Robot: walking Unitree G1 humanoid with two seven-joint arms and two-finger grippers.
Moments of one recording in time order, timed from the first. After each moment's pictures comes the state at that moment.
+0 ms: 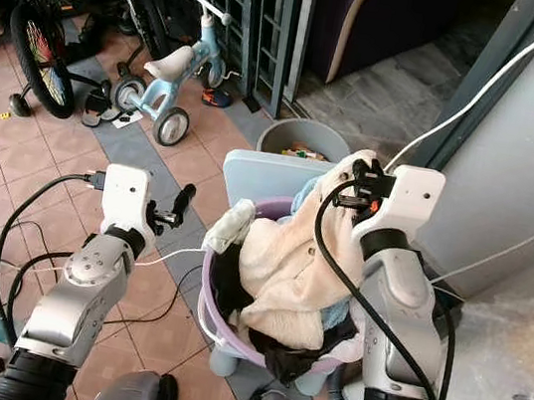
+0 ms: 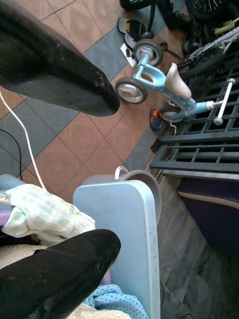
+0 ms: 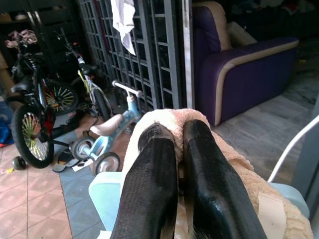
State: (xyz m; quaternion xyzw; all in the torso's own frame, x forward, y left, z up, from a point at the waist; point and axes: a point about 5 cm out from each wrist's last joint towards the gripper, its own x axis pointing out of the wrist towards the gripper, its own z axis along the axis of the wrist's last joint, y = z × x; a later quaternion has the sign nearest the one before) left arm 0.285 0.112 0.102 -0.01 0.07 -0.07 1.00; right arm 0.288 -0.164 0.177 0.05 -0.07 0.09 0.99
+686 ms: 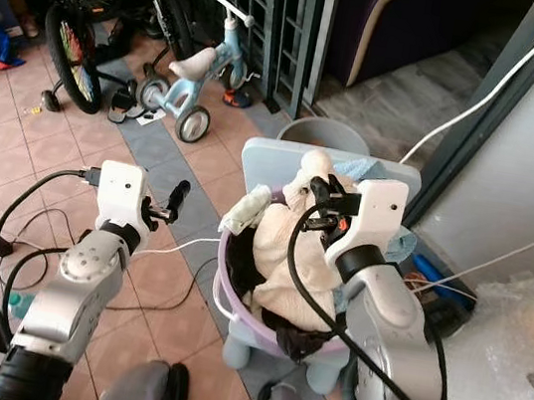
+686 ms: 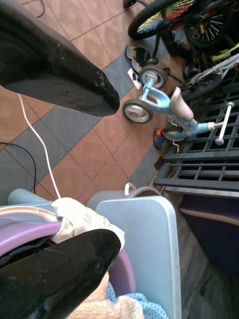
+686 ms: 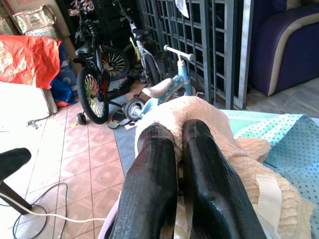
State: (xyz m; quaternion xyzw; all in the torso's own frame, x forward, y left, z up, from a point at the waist) left arm 0.285 0.113 0.097 0.00 0.07 -0.07 0.99; right arm 0.263 -0.149 0.153 0.05 0.01 0.16 0.98
